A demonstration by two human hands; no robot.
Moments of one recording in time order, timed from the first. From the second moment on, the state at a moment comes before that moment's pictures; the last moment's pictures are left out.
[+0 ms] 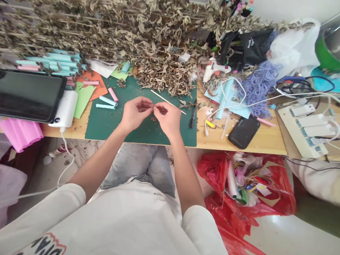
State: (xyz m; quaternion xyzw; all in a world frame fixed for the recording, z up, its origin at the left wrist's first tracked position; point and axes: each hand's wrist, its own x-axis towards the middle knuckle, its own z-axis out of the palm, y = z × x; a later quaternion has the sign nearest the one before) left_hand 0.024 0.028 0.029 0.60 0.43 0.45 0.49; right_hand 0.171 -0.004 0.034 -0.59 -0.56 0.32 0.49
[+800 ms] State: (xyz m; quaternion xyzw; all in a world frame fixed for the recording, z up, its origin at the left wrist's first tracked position) left_hand 0.014 0.033 0.022 0.53 0.43 0.46 0.56; right_hand 0.163 -0.006 0.026 -0.56 -0.53 0.35 0.53
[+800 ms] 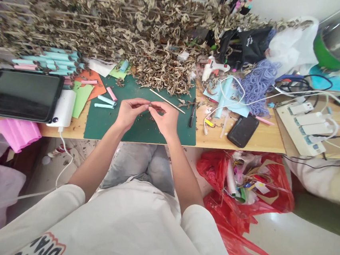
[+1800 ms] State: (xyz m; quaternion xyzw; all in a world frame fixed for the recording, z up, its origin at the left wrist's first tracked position) left_hand 0.013 0.027 0.031 0.72 0.43 0.39 0.39; right_hand 0.165 -0.007 0.015 -0.60 -0.52 0.31 0.52
